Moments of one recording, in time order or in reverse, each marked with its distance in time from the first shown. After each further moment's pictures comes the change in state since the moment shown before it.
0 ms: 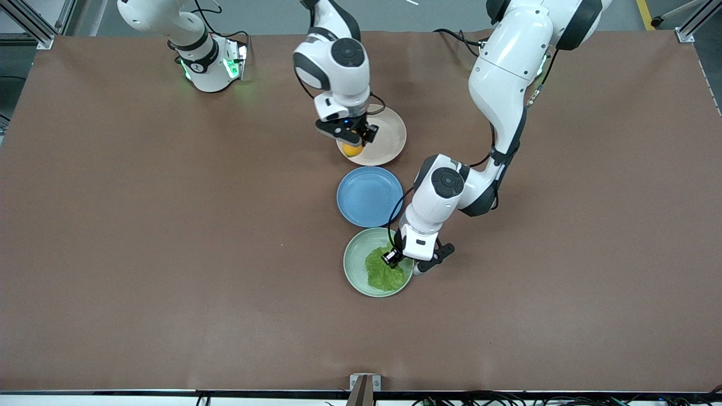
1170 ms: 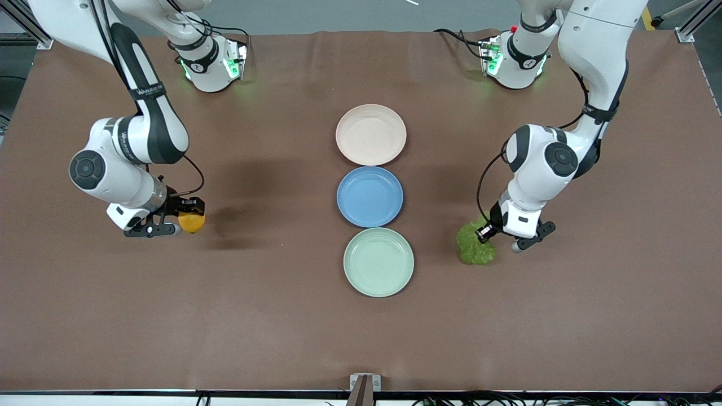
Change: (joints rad) left arm 0.424 -0.416 -0.118 -0.634 0.000 -0.009 0.448; right arm -0.844 0.024 -0.005 -0.113 0.075 0.057 -1.414
